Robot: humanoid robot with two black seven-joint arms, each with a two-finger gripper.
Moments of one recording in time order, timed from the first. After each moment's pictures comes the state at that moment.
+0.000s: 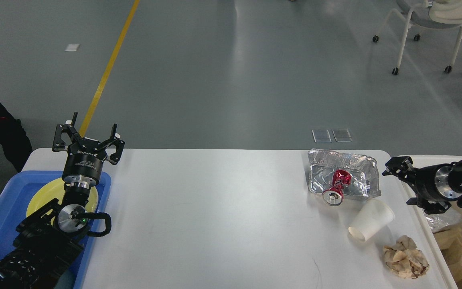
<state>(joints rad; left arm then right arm) -0.63 0.15 -0.87 -0.34 -0.21 -0.69 -0.49 1.41 -0.53 -1.27 0.99 0.41 0.27 0.15</state>
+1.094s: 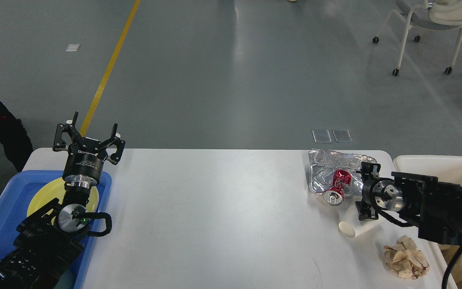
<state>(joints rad) -0.63 0.15 -0.87 -0.34 -0.21 -0.69 -0.49 0.99 -0.32 -0.61 0.60 0.80 -0.10 -0.06</state>
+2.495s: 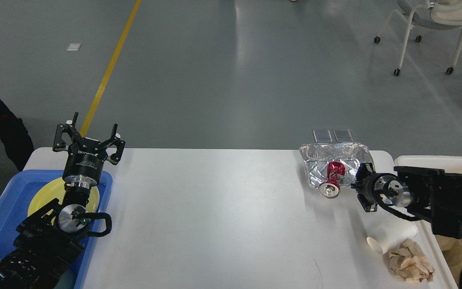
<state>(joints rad) -0.63 0.15 -0.87 -0.34 -0.21 -0.69 -0.49 1.14 -0.46 -0.65 0.84 0.56 -0.04 -0.09</state>
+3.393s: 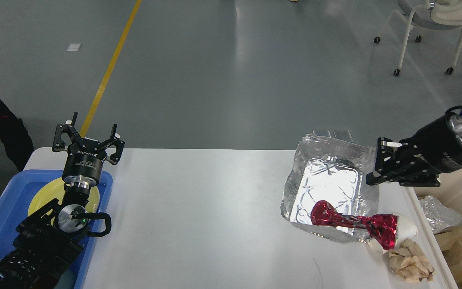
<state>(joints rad) -0.63 0.15 -0.87 -0.34 -0.21 -0.69 -0.49 2.18 -0.73 -1.29 1.54 -0.06 0.68 0.01</state>
